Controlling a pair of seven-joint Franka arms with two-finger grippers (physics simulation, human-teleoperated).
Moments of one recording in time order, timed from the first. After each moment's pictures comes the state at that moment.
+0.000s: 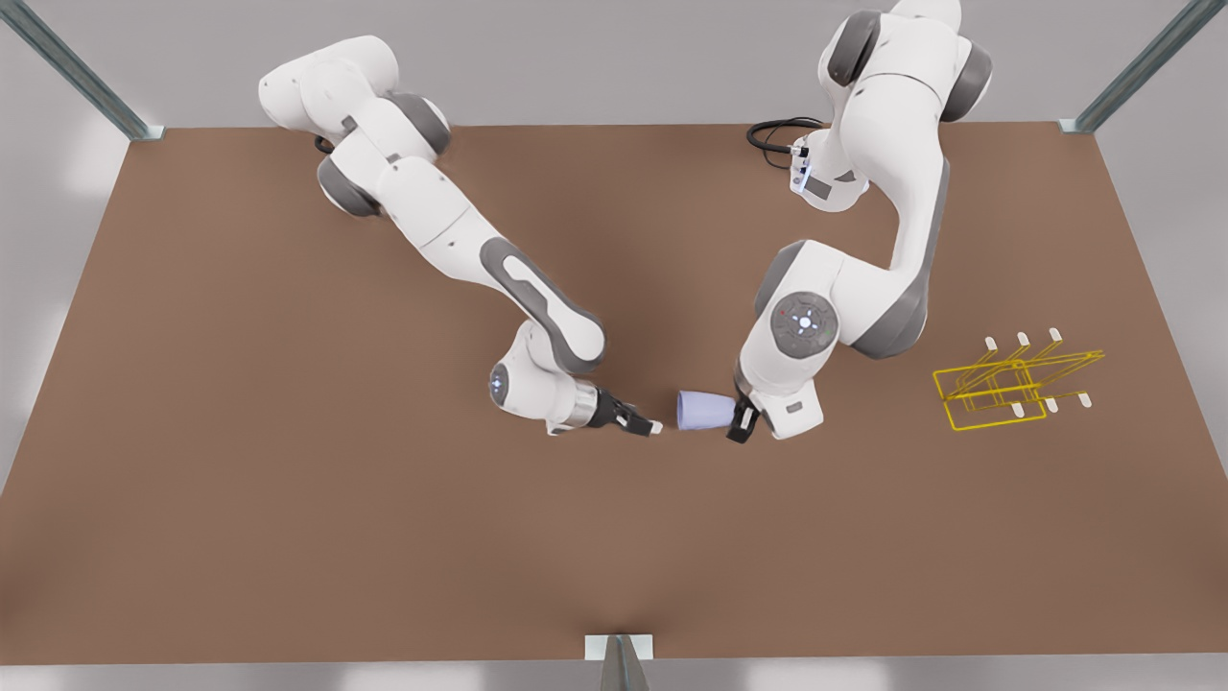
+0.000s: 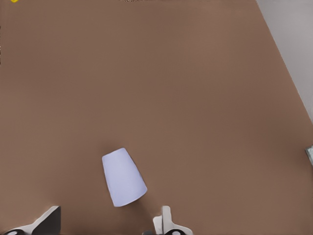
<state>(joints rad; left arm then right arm) -0.45 0.55 -0.03 -1.23 0.02 1.74 -1.68 0.48 0.92 0.26 -1.42 1.09 2.61 0.32</state>
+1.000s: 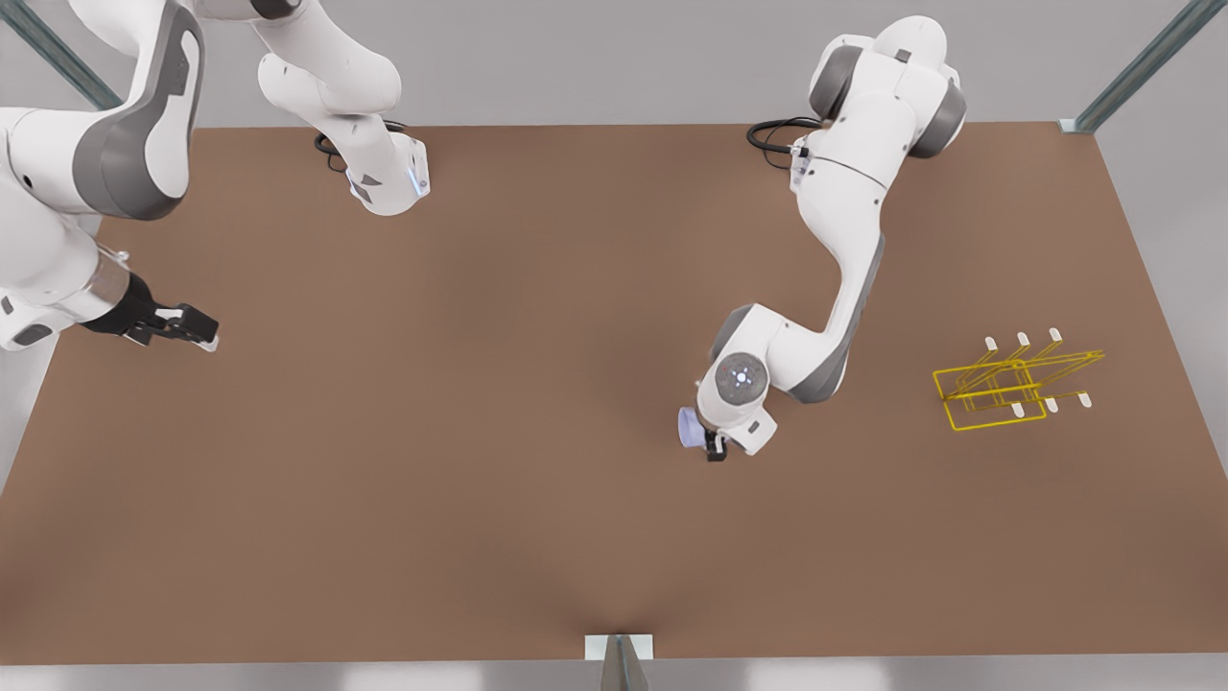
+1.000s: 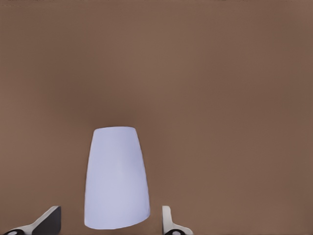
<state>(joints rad) -0.45 0.71 -0.08 -1.45 0.03 2.08 -2.12 -0.06 0.12 -0.01 -1.44 -0.02 1.54 0.03</state>
